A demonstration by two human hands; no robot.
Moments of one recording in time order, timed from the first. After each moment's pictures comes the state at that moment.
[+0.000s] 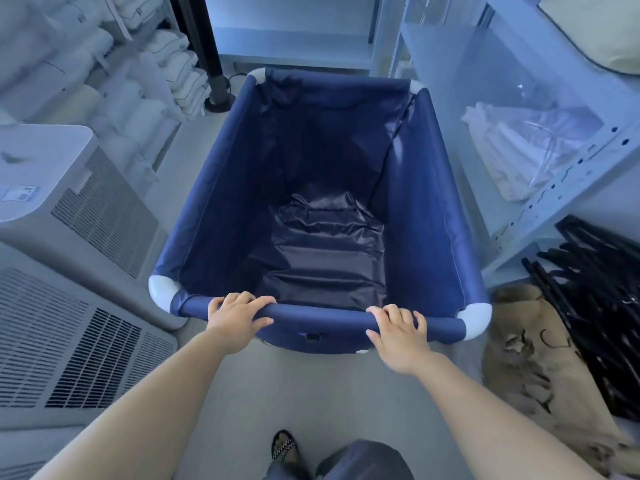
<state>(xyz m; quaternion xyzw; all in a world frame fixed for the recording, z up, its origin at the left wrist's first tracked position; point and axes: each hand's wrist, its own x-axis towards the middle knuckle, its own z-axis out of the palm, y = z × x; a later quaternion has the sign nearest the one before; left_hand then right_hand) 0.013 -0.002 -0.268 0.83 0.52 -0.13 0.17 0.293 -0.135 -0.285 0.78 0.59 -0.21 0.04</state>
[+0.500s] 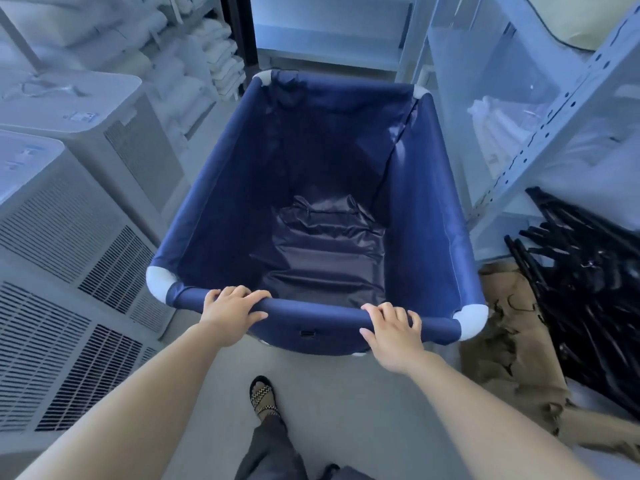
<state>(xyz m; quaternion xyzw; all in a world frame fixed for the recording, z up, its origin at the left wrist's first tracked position) 0.011 -0.228 -0.274 0.80 0.57 -0.11 0.15 0.303 -0.331 -0.286 0.74 0.64 -0.19 0.04</state>
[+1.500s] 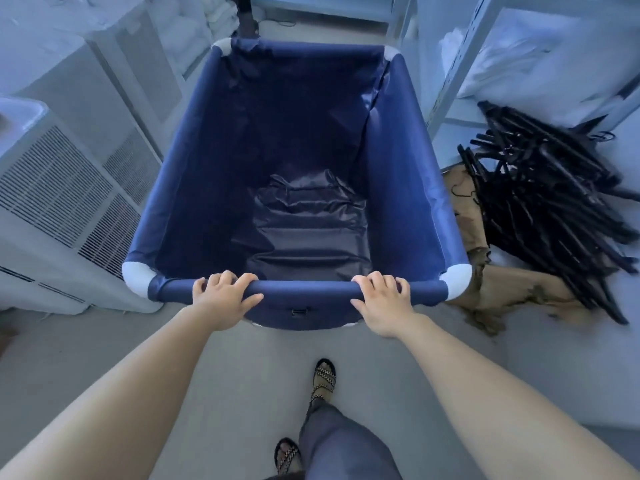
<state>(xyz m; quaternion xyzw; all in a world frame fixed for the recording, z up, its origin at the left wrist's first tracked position) 0.013 -0.627 -0.275 0.75 0.62 -0.16 0.18 0.305 -0.694 -0.288 0.71 0.68 -0.18 0.06</state>
